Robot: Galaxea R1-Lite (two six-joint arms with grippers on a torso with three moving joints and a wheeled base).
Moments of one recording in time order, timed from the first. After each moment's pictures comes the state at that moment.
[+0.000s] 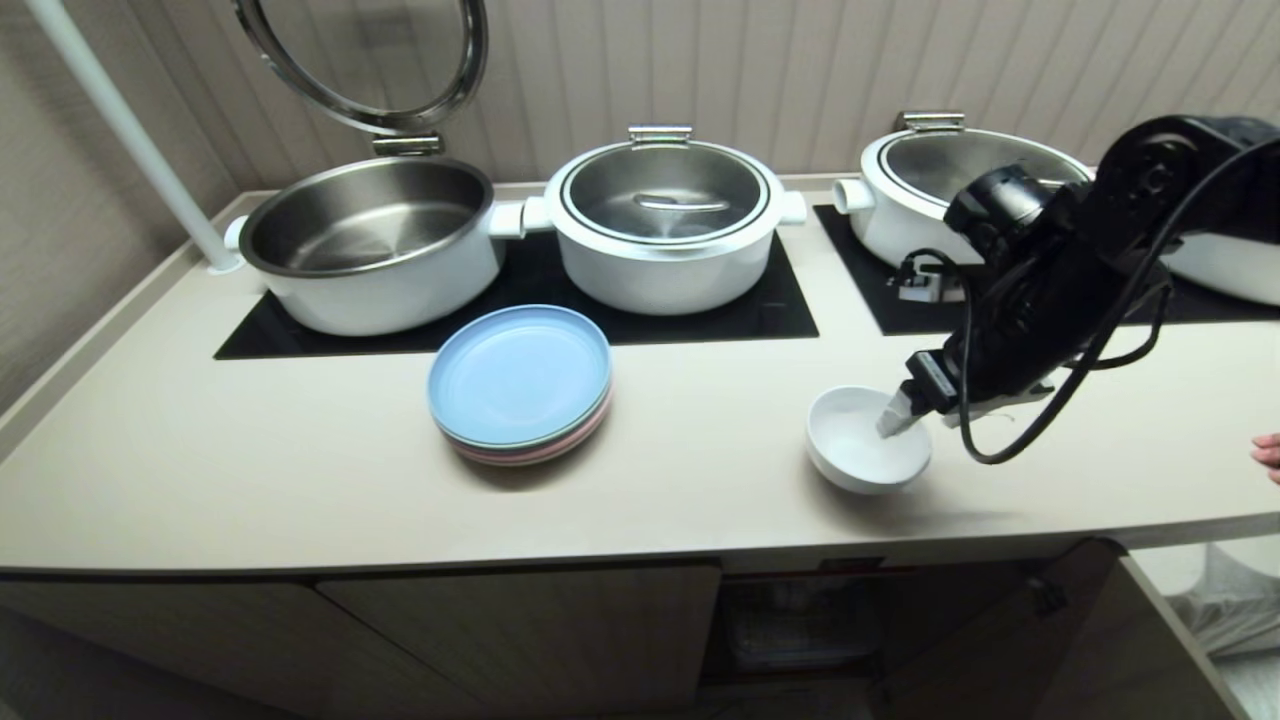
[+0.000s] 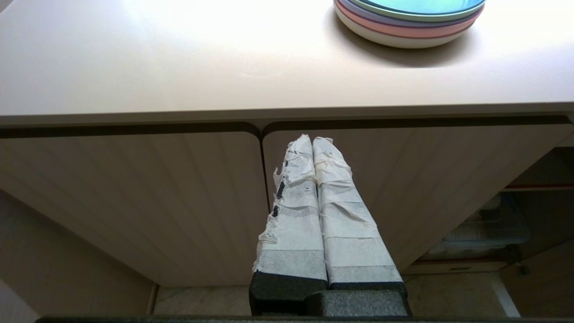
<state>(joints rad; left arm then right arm) 0.00 0.00 0.00 0.00 -0.01 -0.02 0.27 2.01 -1.96 1.05 0.09 -0.01</state>
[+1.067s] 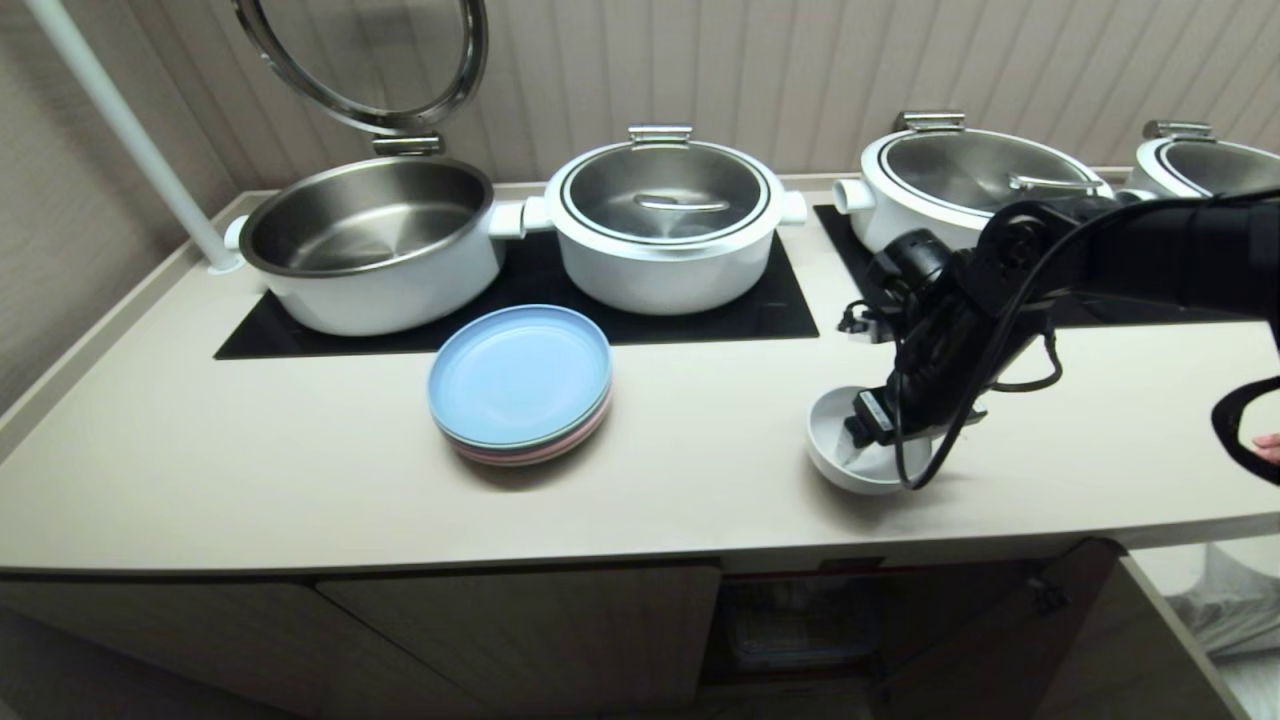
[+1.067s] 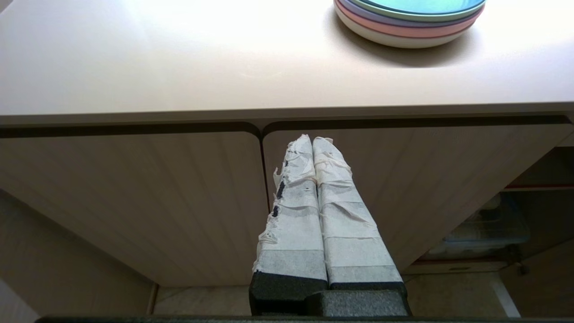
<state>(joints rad) 0.00 0.00 0.00 0.00 -0.01 -0.02 0.32 2.15 -1.96 0.96 -0.03 0.00</state>
